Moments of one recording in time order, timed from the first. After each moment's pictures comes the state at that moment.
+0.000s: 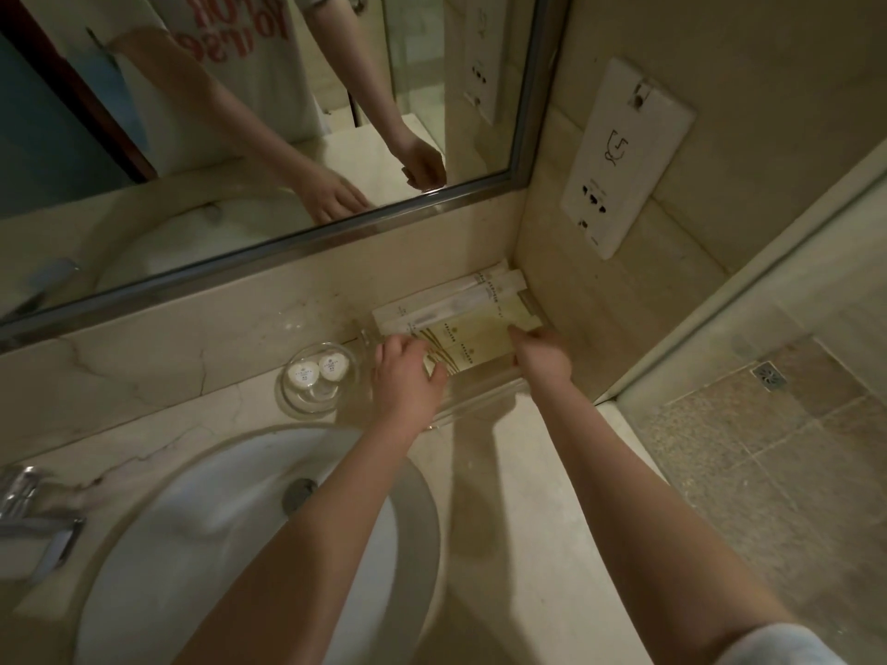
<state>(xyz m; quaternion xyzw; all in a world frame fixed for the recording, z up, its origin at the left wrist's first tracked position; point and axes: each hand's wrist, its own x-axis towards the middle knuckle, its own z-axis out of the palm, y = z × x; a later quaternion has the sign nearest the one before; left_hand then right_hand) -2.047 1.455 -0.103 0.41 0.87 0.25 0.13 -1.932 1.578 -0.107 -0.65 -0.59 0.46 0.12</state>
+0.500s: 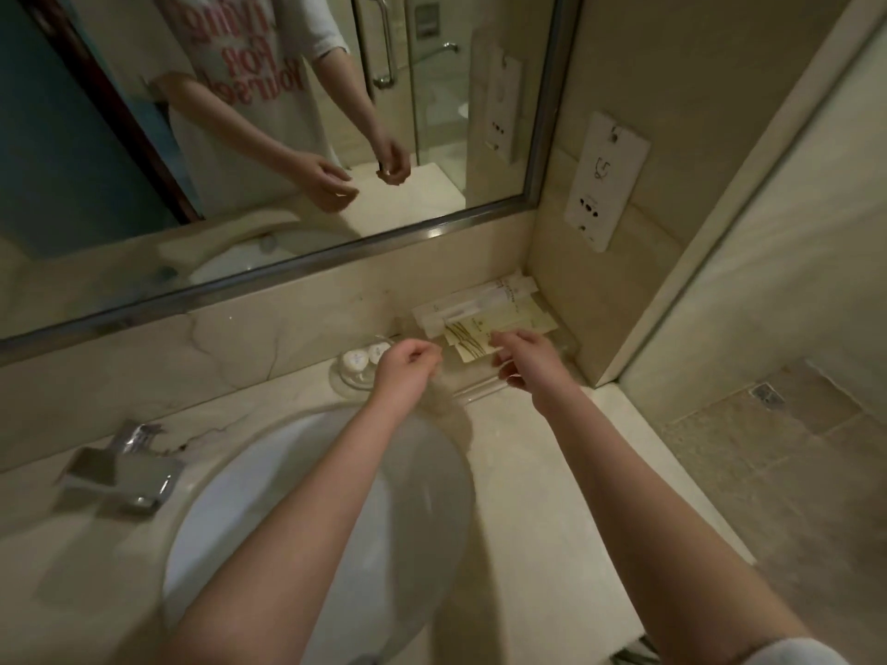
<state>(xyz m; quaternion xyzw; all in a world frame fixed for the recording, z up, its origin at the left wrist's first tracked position) -2.053 1.365 -0.034 0.26 0.76 0.49 0.34 -1.920 1.462 -0.032 -0.50 -0.54 0.64 0.21</state>
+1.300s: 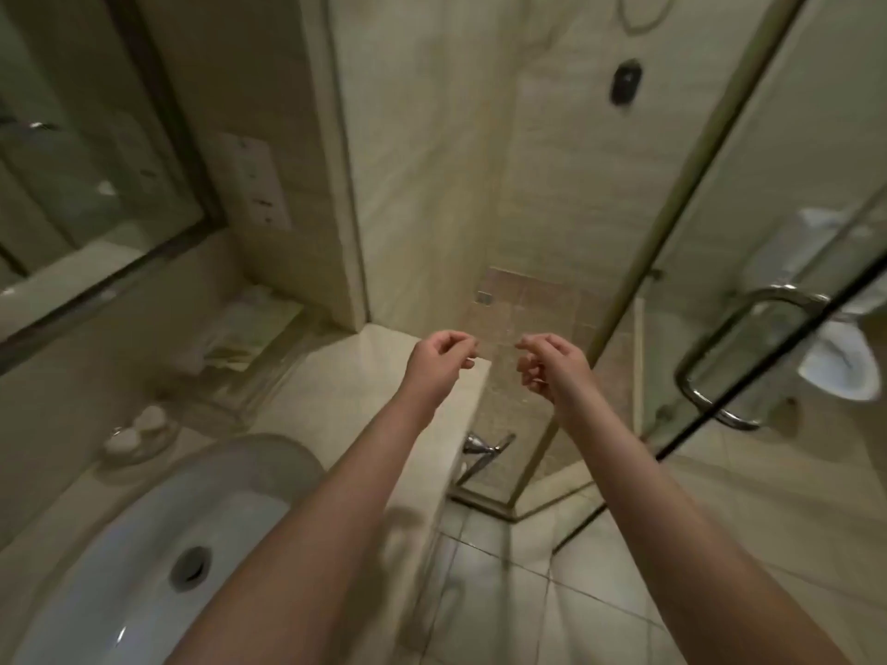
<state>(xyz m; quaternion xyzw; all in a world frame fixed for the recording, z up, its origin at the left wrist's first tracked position) -1.804 1.268 0.028 0.53 0.48 0.37 0.59 -1.660 1.226 0.026 -0.63 -0.28 0.46 0.56</state>
